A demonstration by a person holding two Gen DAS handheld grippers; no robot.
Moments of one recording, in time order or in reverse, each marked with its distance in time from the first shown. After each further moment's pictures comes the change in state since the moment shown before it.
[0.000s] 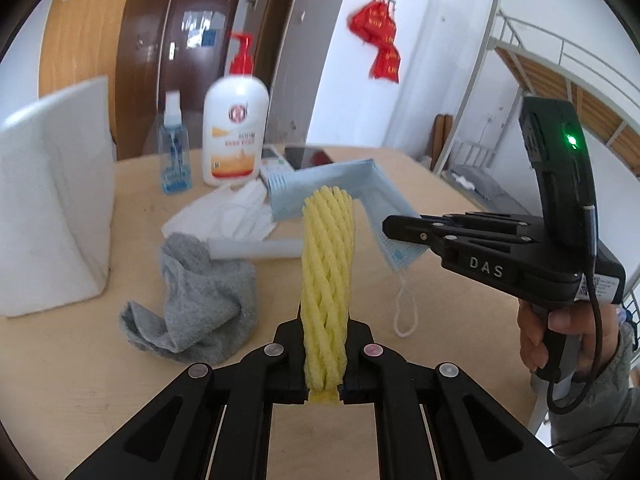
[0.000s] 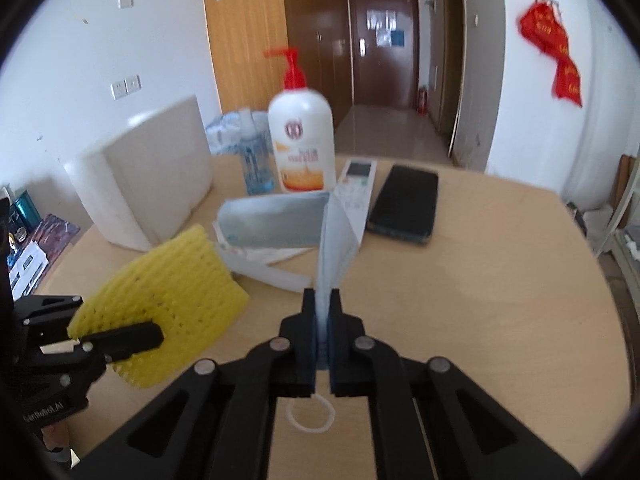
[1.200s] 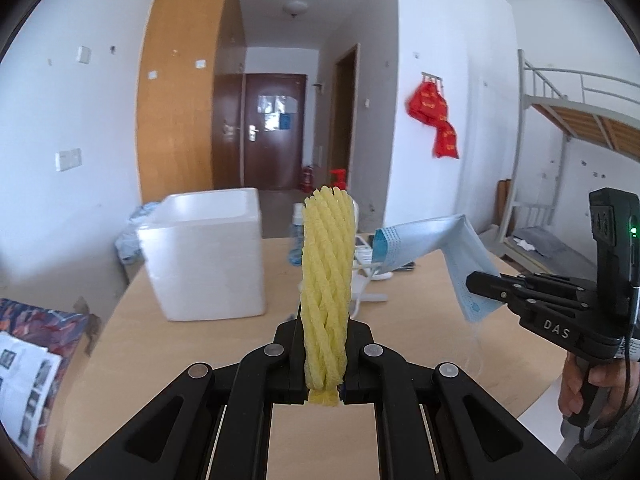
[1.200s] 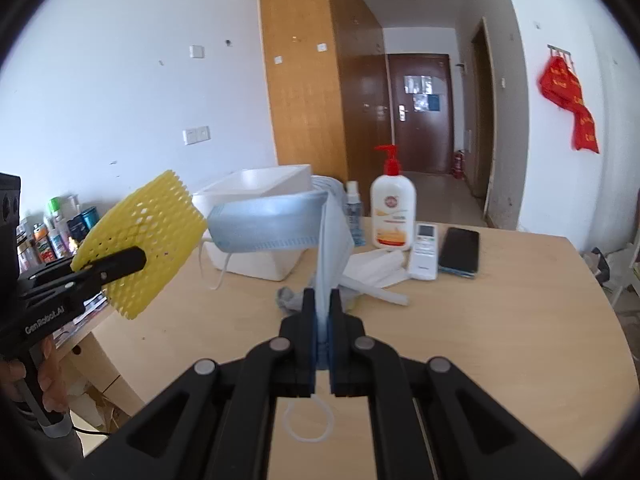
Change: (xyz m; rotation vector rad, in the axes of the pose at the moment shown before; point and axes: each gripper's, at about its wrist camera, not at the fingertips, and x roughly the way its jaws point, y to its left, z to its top) left arm -0.173 -0.020 -0.041 -0.001 -0.301 0.339; right arm -0.106 0.081 -0.037 -0.059 -0.244 0.160
